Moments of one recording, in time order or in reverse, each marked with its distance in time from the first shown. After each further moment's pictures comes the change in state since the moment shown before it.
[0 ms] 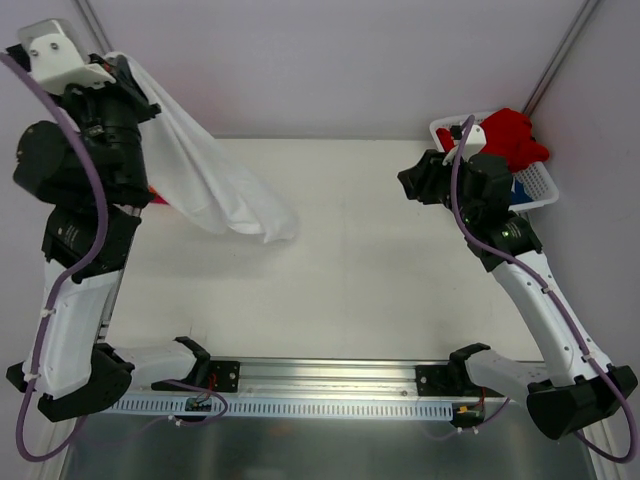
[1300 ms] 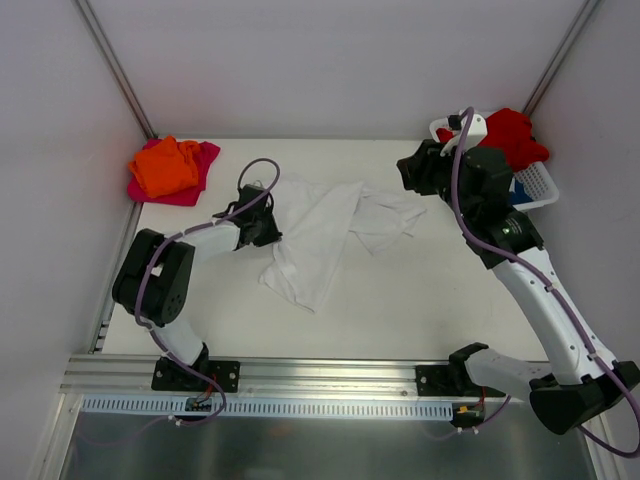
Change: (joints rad) left arm 0.202 0.530 -0.995 0.193 0.772 -0.776; right arm 0.078 0.025 0.093 -0.010 0.127 -0.035
